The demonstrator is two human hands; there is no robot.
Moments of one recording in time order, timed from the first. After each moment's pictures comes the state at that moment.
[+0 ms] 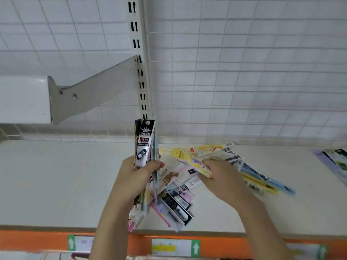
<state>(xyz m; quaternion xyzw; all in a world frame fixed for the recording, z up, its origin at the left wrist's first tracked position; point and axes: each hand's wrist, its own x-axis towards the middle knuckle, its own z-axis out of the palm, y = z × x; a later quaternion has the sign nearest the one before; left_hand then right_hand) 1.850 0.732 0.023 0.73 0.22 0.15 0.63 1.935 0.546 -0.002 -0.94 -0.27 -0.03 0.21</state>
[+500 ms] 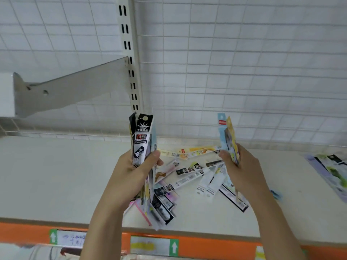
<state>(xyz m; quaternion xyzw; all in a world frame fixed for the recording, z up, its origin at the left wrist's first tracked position) 1.843 0.689 0.042 0.75 0.16 0.20 0.61 1.951 0.485 0.017 -0.88 -0.15 -0.12 0.43</state>
